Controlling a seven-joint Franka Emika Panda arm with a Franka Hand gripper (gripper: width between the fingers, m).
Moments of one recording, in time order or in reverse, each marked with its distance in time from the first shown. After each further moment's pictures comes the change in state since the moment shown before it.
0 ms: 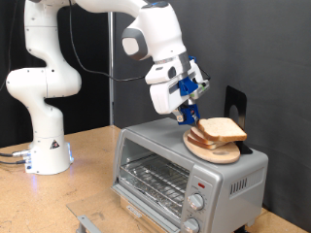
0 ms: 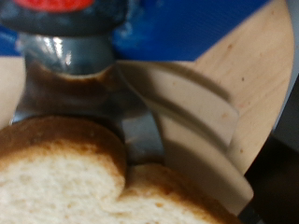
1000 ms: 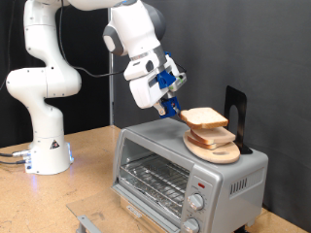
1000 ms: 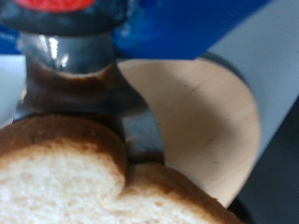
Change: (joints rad) arm 0.007 -0.195 -0.055 -0.168 0.256 -0.005 -0.348
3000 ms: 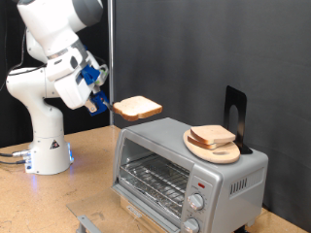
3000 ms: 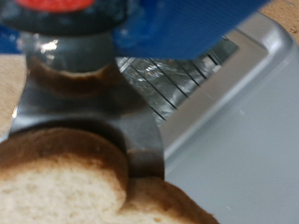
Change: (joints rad) arm -0.089 -0.194 -0.421 -0.135 -0.023 -0.412 -0.740
